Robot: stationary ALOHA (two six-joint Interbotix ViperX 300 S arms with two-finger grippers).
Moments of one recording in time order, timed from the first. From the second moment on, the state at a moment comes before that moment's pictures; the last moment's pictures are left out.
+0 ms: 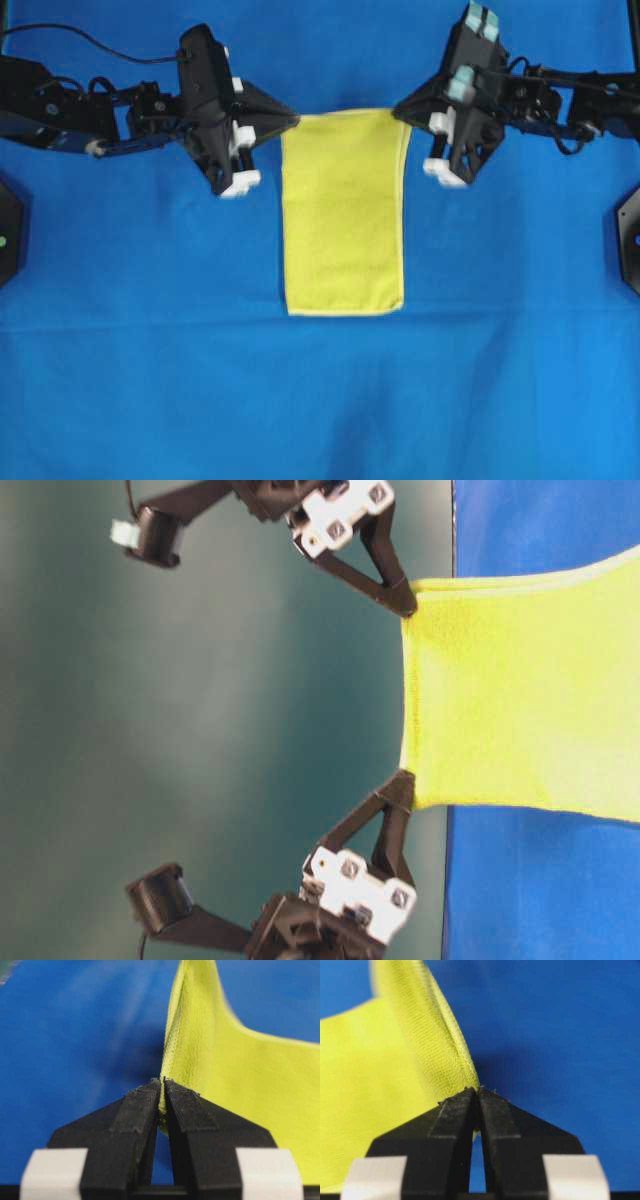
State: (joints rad) left arm 0.24 -0.02 0.82 -0.04 -0.33 0.08; right arm -0.32 -0.20 0.86 -0.03 -0.01 0.01
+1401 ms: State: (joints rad) left arm -0.12 0.17 0.78 -0.04 -0.31 -0.05; right arm 0.07 -0.04 0.90 -0.02 -0.04 0.23
